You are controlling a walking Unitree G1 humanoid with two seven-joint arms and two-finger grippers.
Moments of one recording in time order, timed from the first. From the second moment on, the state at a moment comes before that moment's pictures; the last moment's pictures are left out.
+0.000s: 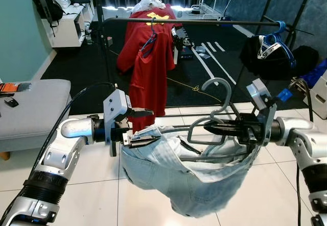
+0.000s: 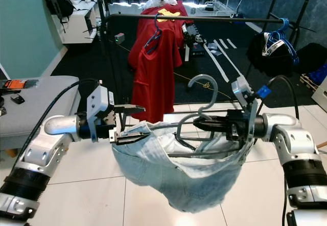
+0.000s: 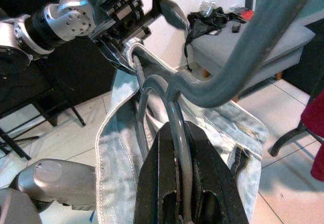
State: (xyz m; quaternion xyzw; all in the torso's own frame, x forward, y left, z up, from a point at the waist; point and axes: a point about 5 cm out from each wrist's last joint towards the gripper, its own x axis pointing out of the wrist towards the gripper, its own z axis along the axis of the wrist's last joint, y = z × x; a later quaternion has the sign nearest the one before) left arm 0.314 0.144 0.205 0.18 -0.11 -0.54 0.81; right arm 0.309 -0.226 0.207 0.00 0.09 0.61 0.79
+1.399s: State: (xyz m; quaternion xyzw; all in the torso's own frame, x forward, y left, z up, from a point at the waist) left arm 0.303 0.215 0.054 0.04 0.18 0.06 0.98; right arm 0.311 -0.236 0.049 0.04 0.16 -0.01 0.99
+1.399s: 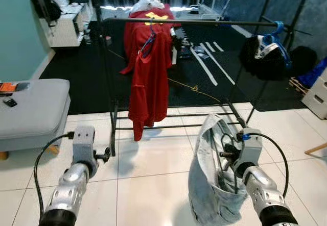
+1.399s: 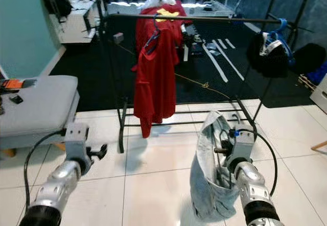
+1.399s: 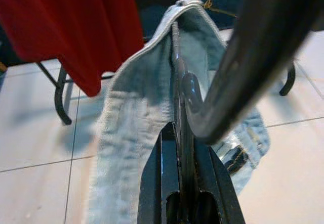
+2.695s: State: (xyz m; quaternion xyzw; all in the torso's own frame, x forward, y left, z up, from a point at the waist) left arm 0.300 0.156 0.059 0.02 0.10 -0.08 0.99; right arm 0.317 -0.226 0.053 0.01 0.11 -0.05 0.99
